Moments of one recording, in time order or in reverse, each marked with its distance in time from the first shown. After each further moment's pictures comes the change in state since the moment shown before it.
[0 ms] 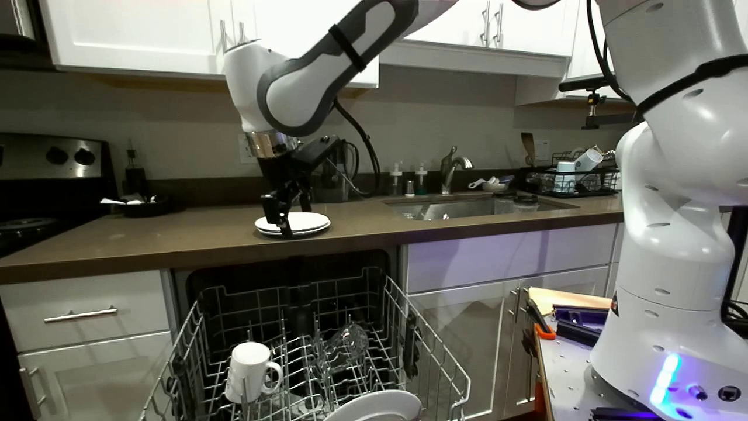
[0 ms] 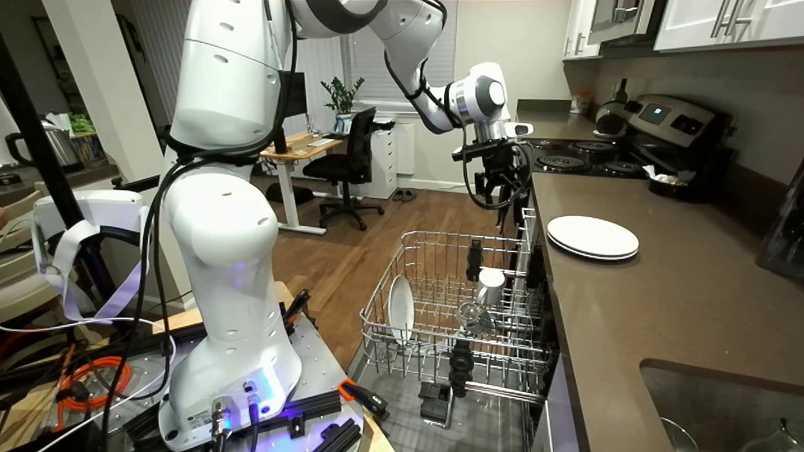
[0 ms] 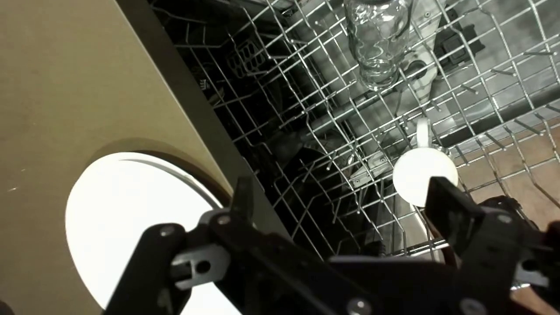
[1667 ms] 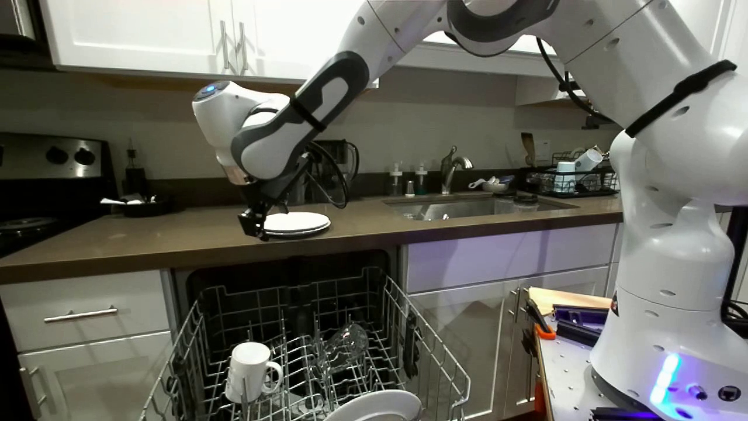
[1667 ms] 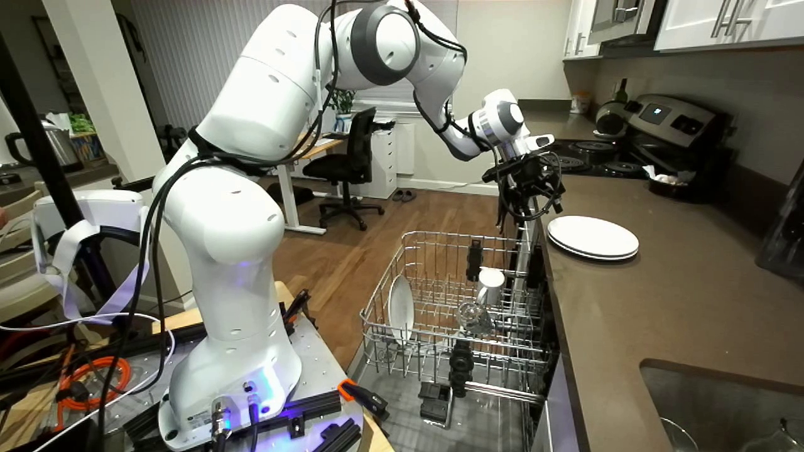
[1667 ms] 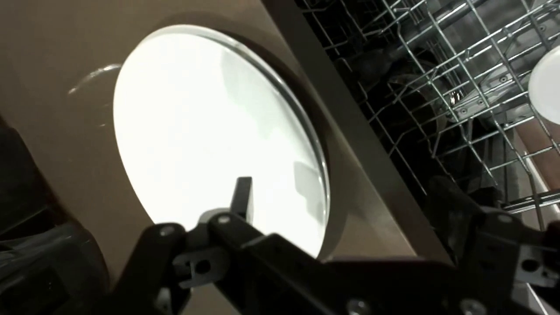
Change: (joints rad) arm 0.097 0.315 -0.161 0.345 -0.155 0.039 0.141
